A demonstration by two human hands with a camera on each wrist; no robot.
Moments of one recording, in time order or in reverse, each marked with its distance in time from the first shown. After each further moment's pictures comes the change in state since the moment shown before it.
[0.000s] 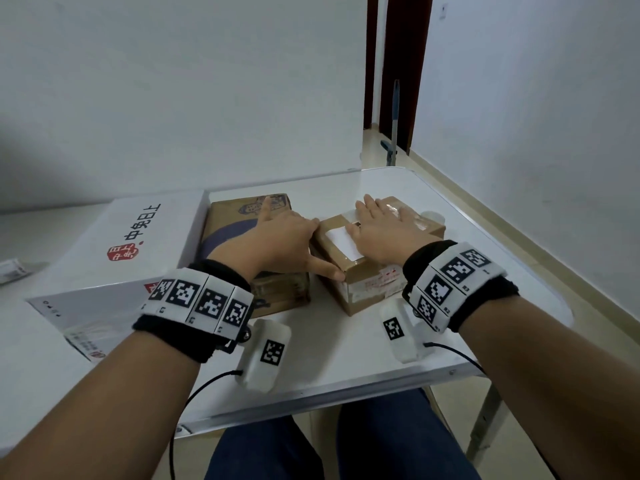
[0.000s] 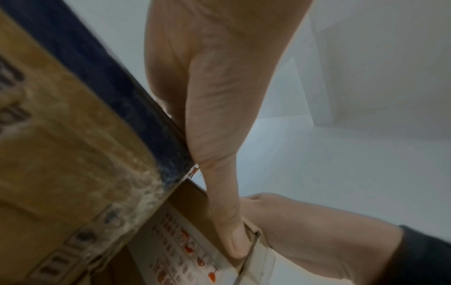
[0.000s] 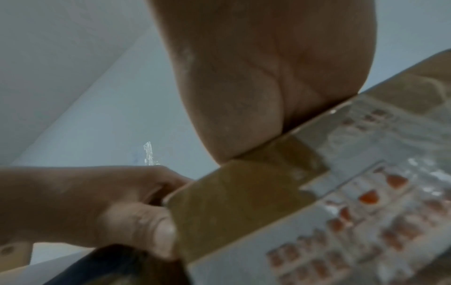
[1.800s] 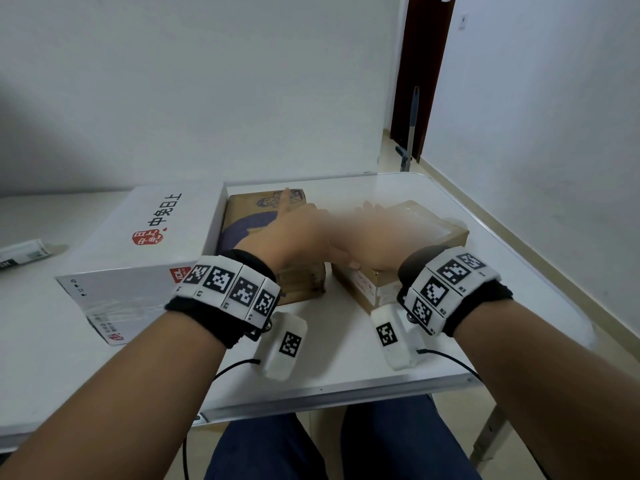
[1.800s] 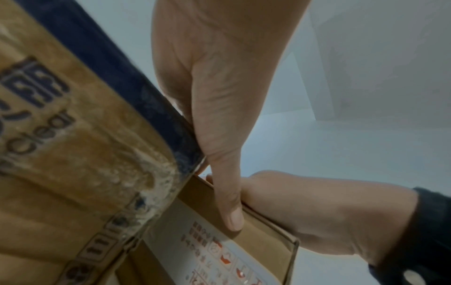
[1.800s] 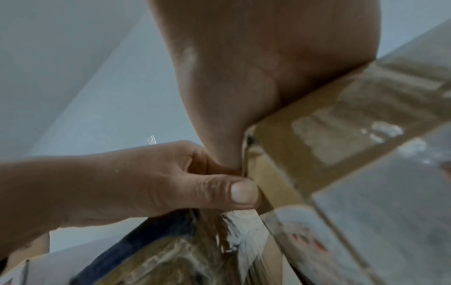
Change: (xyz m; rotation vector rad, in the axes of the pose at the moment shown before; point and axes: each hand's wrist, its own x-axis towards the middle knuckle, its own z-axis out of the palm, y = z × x) left_hand -0.004 -0.008 0.003 -0.105 0.134 0.017; right_hand 0.002 -0.038 0.005 0.013 -0.048 0.023
